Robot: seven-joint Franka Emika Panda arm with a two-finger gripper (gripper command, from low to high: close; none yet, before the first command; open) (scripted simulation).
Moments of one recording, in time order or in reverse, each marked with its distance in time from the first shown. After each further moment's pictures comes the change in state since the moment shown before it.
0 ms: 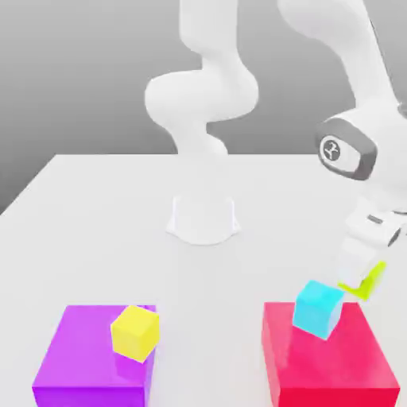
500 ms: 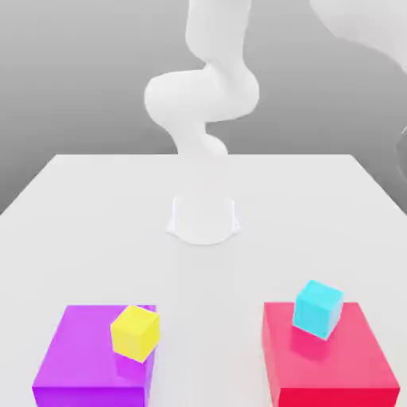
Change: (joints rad) arm -0.029 0.307 -0.052 0.446 -0.114 -0.039 -0.243
